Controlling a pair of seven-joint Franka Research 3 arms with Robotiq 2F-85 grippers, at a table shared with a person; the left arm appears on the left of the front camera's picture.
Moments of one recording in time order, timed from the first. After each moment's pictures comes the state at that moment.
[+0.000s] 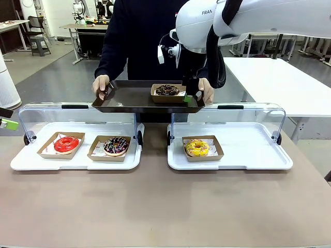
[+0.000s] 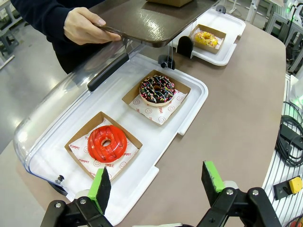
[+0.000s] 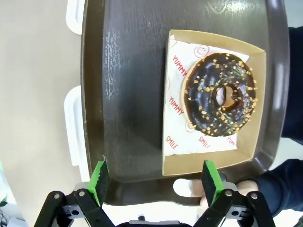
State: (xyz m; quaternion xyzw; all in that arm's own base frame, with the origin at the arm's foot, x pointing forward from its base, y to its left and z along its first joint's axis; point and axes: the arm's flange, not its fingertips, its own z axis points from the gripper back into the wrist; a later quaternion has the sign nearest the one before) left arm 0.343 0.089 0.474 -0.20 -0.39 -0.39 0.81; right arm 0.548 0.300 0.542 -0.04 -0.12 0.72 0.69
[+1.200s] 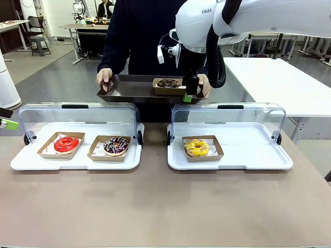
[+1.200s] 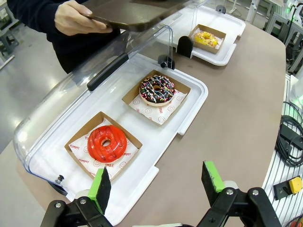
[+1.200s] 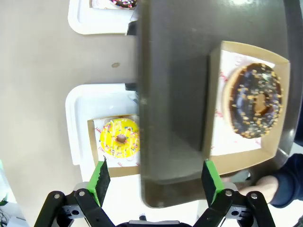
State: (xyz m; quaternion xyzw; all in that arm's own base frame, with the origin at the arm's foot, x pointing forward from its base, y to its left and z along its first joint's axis) left arm 0.343 0.089 0.474 -0.20 -0.39 -0.39 0.81; right arm 0.548 0.300 0.543 -0.04 -0.12 0.72 0.68
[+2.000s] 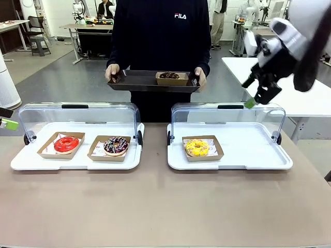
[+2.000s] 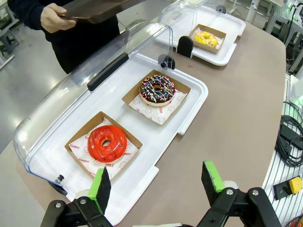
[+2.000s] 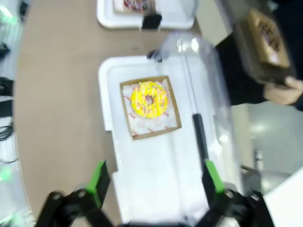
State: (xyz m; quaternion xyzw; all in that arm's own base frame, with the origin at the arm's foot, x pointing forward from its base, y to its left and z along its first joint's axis) left arm 0.343 0.089 0.474 -0.19 -0.39 -0.39 0.81; right arm 0.426 0.066 0.540 0.06 -0.29 0.64 0.71
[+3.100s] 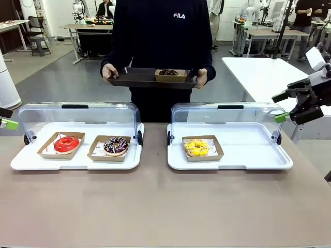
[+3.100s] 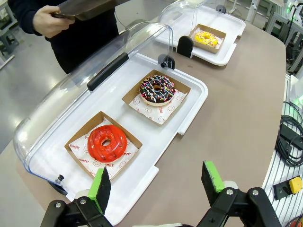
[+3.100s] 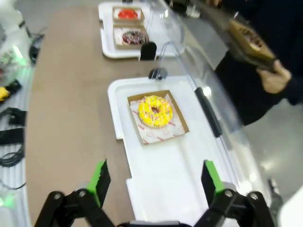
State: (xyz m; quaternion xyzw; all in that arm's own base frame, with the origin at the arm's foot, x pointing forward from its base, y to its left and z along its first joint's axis) left arm 0.343 0.089 0.474 -0.19 -0.39 -0.39 0.81; right arm 0.399 -0.050 0.490 0.19 -0.41 0.58 0.68
